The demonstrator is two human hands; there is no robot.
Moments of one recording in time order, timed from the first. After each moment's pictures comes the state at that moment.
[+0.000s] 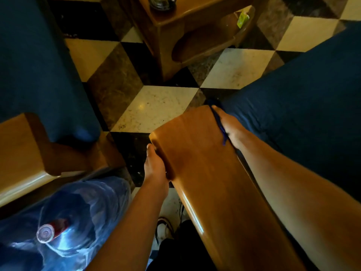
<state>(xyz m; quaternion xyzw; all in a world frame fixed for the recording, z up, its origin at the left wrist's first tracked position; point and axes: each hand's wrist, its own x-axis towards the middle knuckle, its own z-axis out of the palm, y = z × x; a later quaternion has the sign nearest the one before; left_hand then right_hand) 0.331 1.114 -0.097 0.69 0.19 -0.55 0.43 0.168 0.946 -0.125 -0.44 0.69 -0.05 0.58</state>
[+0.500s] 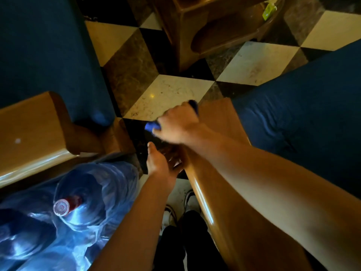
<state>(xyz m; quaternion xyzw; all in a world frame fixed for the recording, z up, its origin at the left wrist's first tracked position) 0.352 1.142 -0.105 0.60 0.28 -0.55 0.51 0.328 1.014 -0.082 -0.92 0.30 0.19 0.15</state>
